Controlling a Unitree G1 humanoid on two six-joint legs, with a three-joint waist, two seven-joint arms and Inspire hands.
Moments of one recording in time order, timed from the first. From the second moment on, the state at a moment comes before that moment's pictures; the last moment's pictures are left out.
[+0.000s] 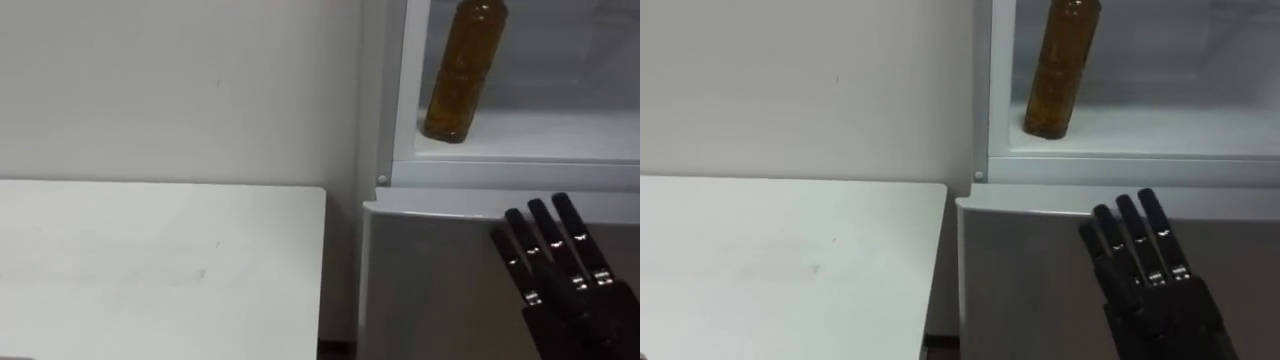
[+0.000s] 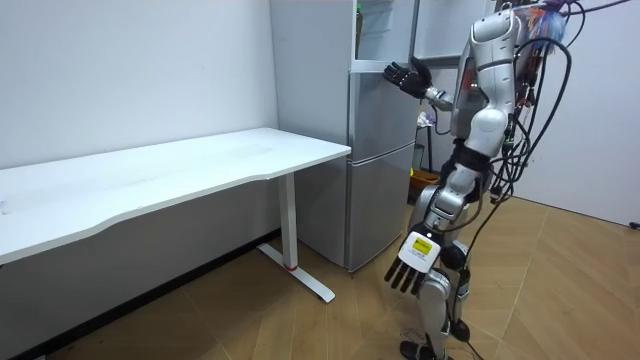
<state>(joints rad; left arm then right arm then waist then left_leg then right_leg) 0.35 0.18 0.06 1.01 -0.11 -0.01 0.06 0.17 -0.24 -0.16 -0.12 1.26 -0.08 0.35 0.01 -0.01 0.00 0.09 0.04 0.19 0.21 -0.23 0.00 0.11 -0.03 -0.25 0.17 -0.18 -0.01</state>
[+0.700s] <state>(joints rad) 0.35 0.18 0.08 1.01 -0.12 -0.03 0.09 0.22 -0.23 -0.37 0.19 1.41 -0.15 -0.03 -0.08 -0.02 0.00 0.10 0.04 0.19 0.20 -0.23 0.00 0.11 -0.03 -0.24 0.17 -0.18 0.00</state>
